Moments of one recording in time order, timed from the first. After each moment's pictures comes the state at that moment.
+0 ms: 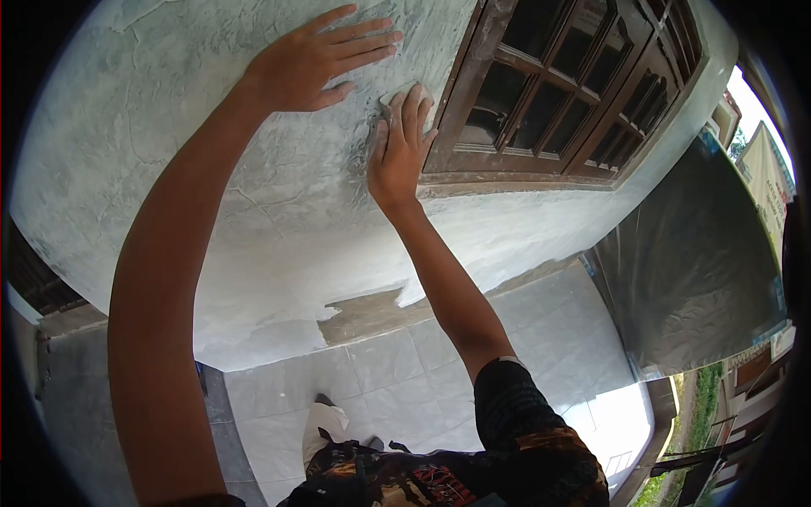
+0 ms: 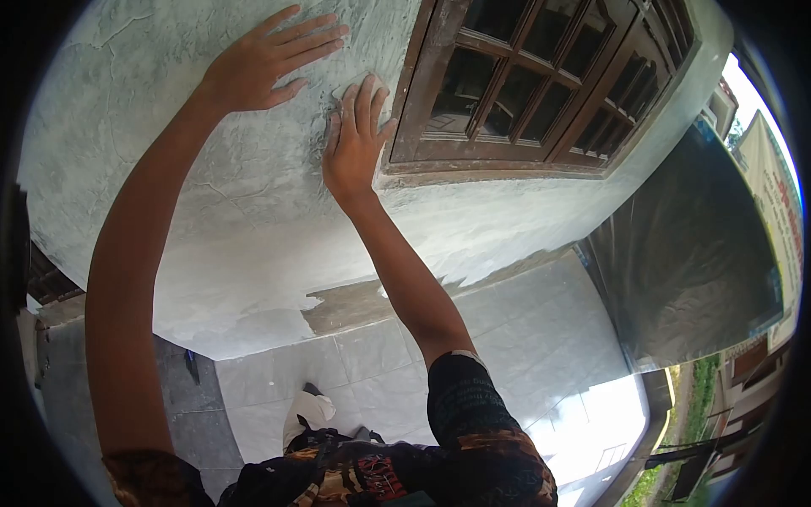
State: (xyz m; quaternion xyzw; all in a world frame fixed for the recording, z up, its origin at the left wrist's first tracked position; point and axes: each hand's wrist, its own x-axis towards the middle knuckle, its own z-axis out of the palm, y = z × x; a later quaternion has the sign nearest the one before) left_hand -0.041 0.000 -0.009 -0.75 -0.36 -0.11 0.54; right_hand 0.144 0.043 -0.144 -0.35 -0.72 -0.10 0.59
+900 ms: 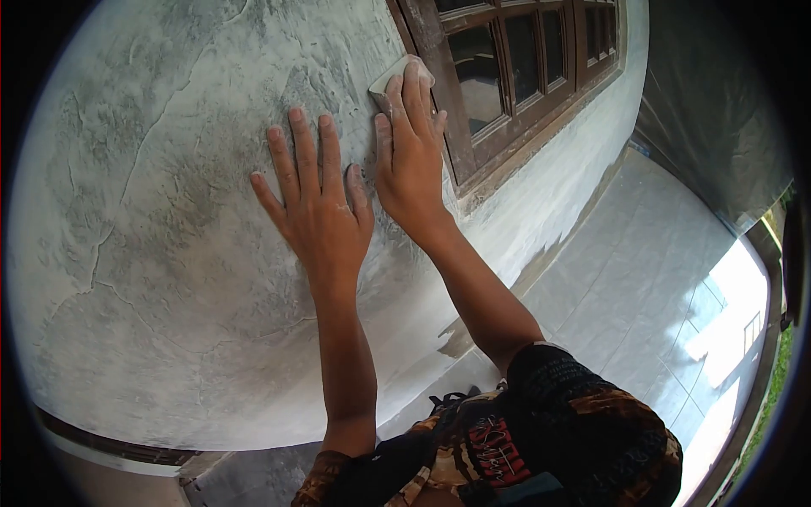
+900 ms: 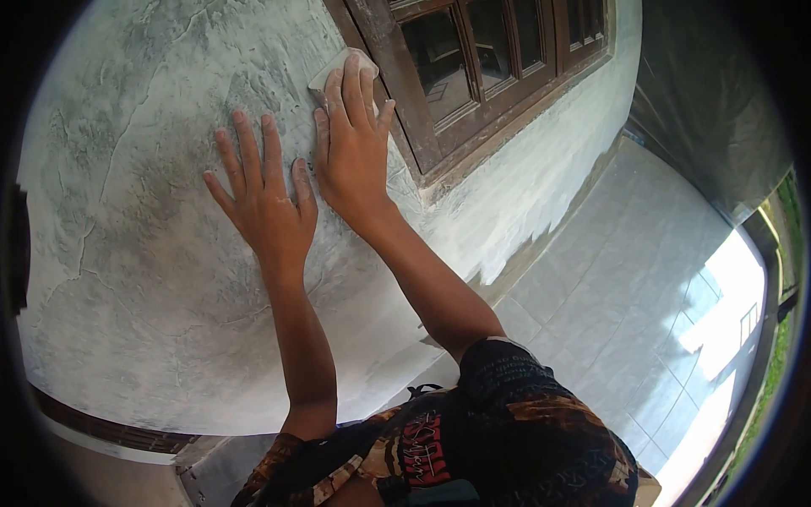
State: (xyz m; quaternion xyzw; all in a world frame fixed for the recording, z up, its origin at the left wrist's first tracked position) left_hand 0.008 -0.004 -0.070 -0.65 -0.53 -0.32 0.44; right_hand 0.117 0.047 -0.085 -0.38 -0.58 -0.07 0.71
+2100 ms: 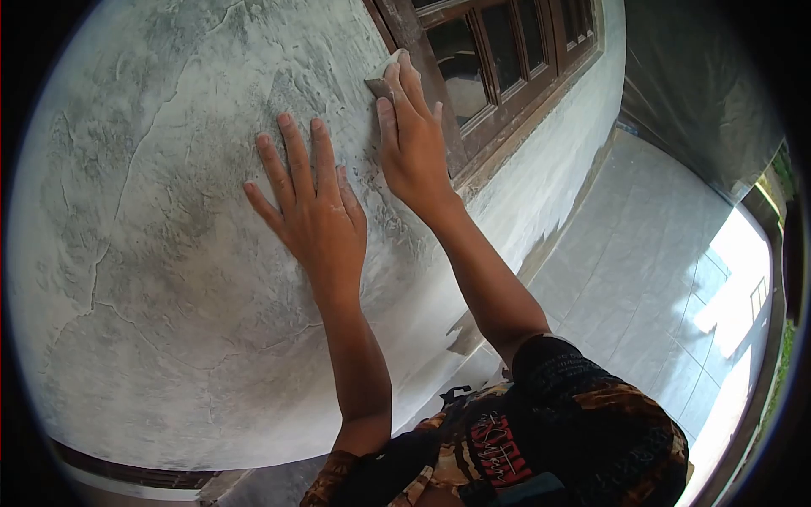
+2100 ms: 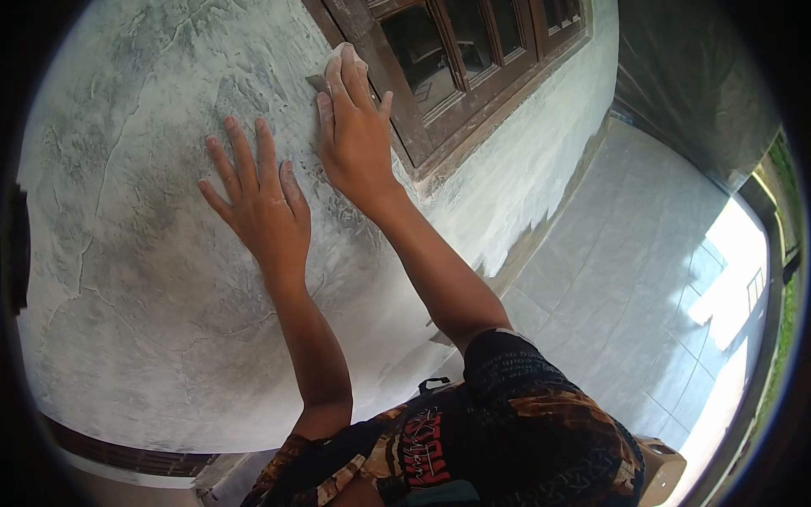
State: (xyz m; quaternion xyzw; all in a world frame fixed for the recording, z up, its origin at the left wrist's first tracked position) left_hand 0.006 -0.004 -0.073 -0.66 -0.51 -0.33 0.44; right_hand 0.128 0.040 -0.090 -0.42 -0.59 -0.04 0.69
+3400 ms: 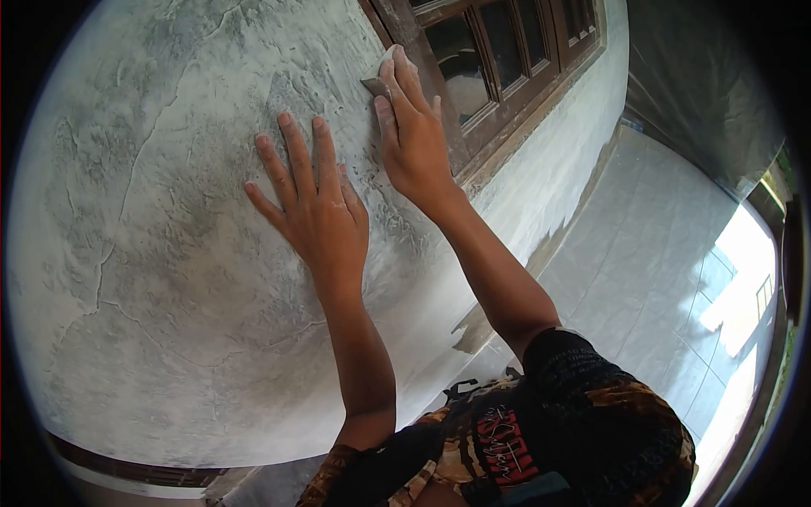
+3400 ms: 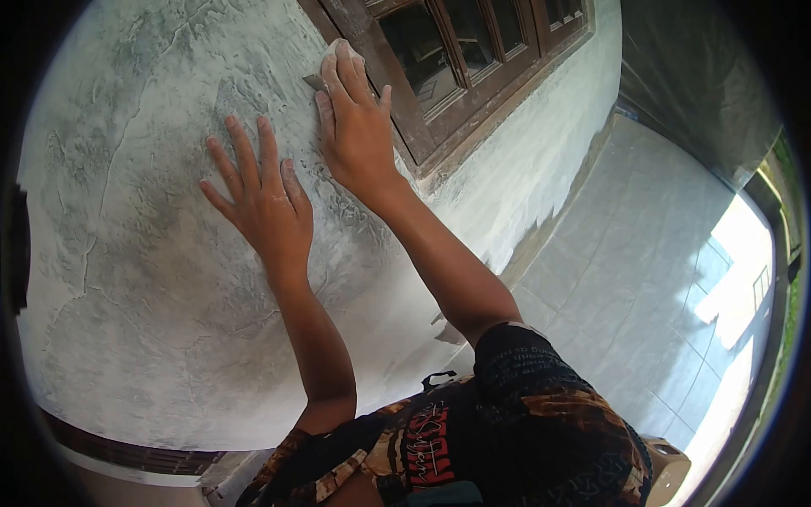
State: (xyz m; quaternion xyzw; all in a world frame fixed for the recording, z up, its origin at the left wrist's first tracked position) left_hand 0.007 -0.002 -0.073 -0.66 -0.51 -0.32 0.44; right_hand 0.139 0.047 -0.079 -0.38 -0.59 -0.03 0.71
